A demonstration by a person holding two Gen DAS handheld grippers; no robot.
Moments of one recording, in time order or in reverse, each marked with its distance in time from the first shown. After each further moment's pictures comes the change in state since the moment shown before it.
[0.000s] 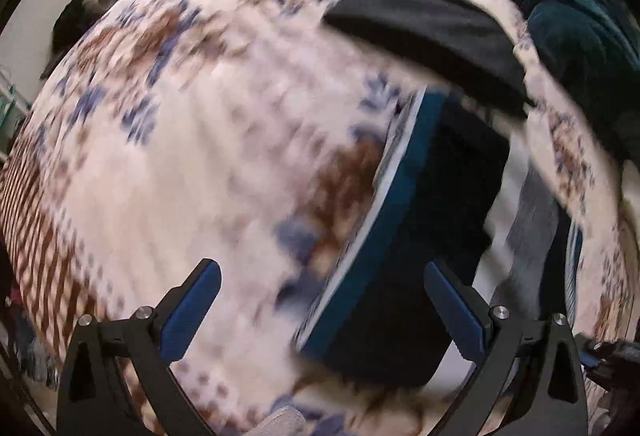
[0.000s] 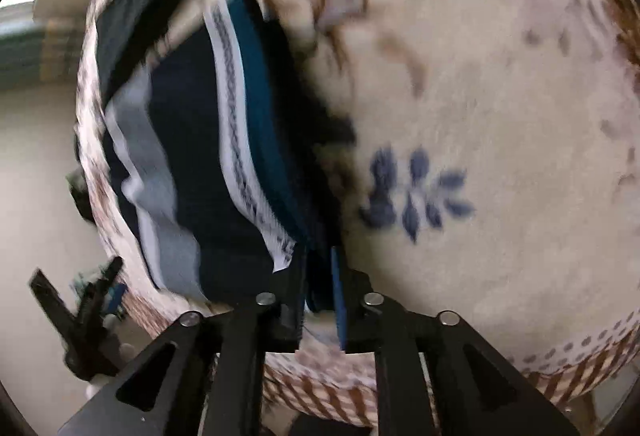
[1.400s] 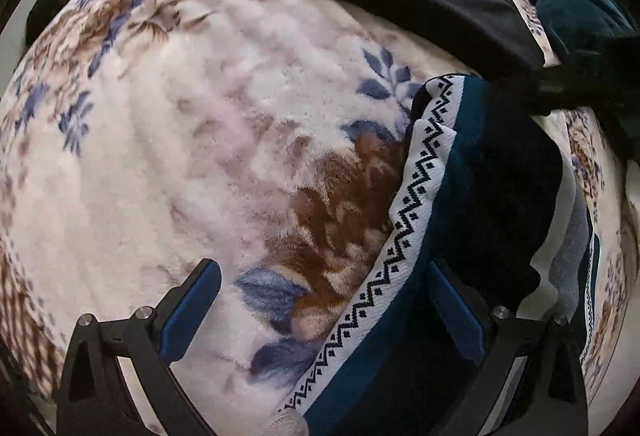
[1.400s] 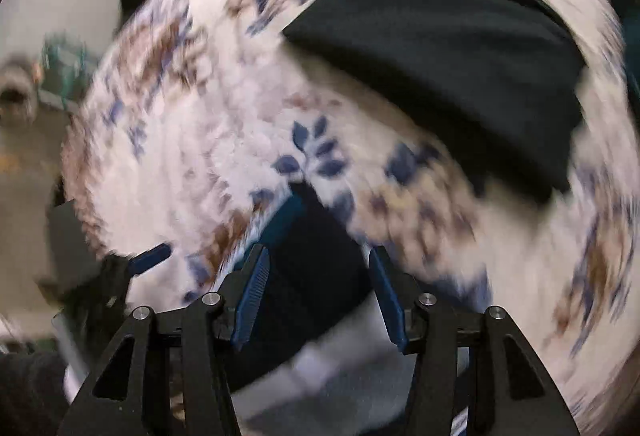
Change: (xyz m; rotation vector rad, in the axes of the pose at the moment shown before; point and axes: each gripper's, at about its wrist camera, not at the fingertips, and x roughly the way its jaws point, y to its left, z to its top) left arm 0.068 0.005 0.004 -0.002 0.108 -0.073; right arm 0.112 0.354 0.082 -1.041 0.161 -0.289
